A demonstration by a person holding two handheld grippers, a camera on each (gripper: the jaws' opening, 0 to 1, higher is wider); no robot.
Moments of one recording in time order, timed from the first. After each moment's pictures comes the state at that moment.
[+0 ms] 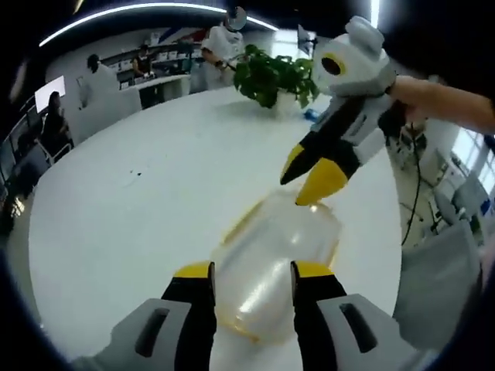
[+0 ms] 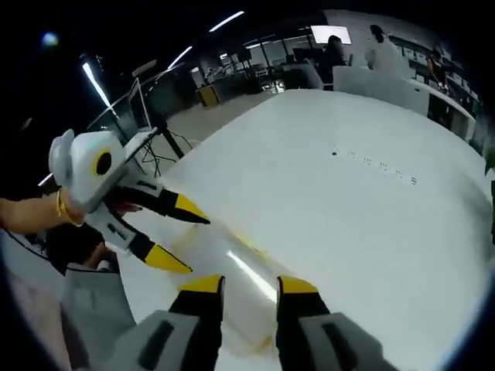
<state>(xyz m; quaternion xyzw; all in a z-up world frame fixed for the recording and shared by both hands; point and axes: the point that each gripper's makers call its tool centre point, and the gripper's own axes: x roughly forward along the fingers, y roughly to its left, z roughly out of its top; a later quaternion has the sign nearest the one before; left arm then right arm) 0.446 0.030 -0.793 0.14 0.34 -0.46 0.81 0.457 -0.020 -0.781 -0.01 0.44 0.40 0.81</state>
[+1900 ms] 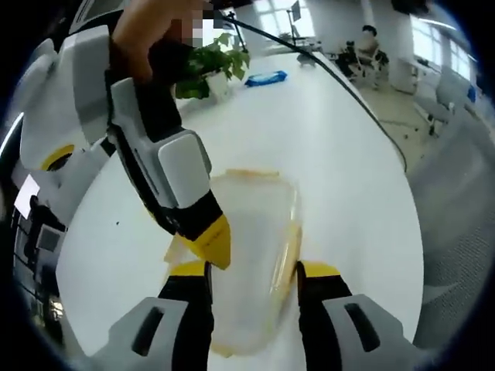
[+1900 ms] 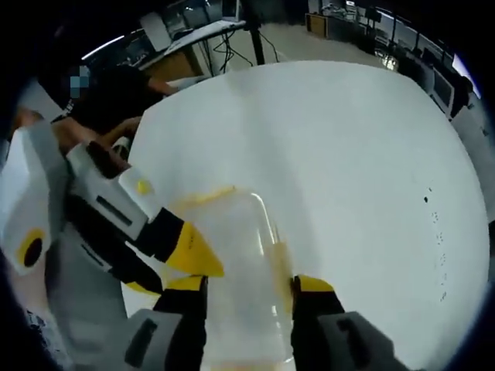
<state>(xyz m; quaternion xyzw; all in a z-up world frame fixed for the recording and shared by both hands) 0.409 0.005 -0.816 0.34 0.26 -0.51 0.75 0.460 0.021 -0.822 -0.29 0.50 0.55 0.60</state>
